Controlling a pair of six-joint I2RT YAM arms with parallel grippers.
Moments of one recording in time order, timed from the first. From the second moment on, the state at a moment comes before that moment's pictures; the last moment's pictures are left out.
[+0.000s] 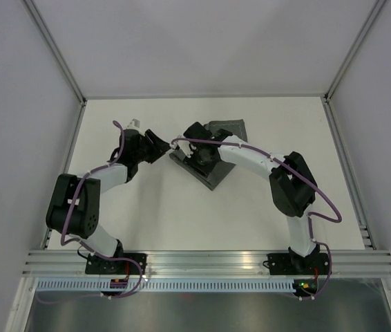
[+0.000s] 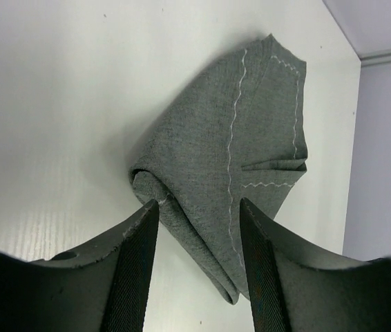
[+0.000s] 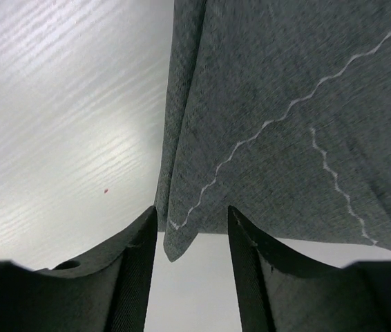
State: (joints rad) left arm -0.21 1.61 0.77 0.33 0.27 -0.84; right arm 0.77 2.02 1.65 -0.81 -0.02 -0.26
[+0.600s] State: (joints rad) left arm -0.13 1.41 0.95 0.11 0.21 -0.78; right arm 0.94 2.10 1.62 -0.55 0.33 -0.20
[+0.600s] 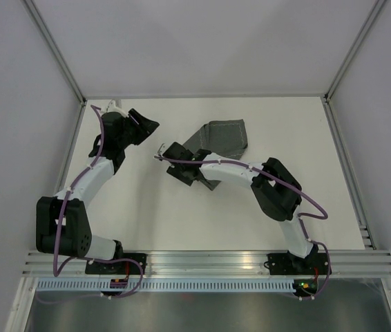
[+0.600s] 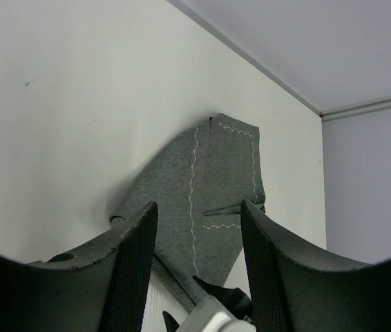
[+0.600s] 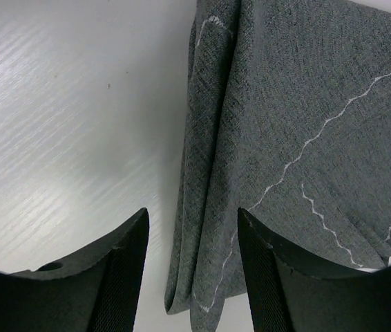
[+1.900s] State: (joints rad) left arm -0.11 1.41 0.95 0.07 0.22 -0.76; right arm 0.87 2.15 1.53 -0.36 0.31 -0.17
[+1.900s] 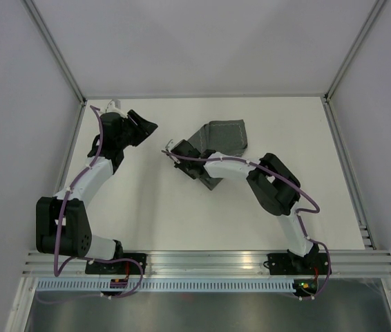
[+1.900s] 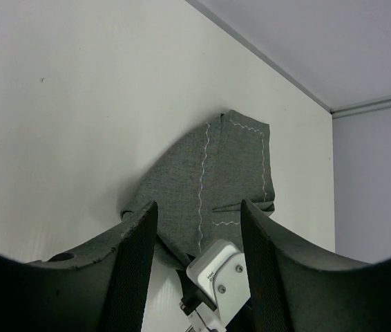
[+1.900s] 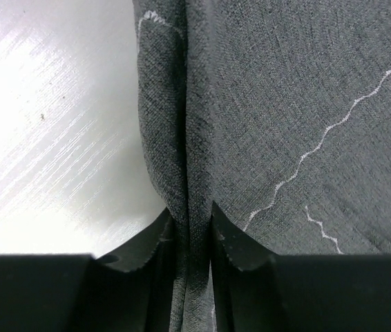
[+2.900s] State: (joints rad) left arm -0.38 1.03 0.47 0.37 0.07 -0.43; right arm 0.57 2.16 1.55 -0.77 -0.70 -0.51
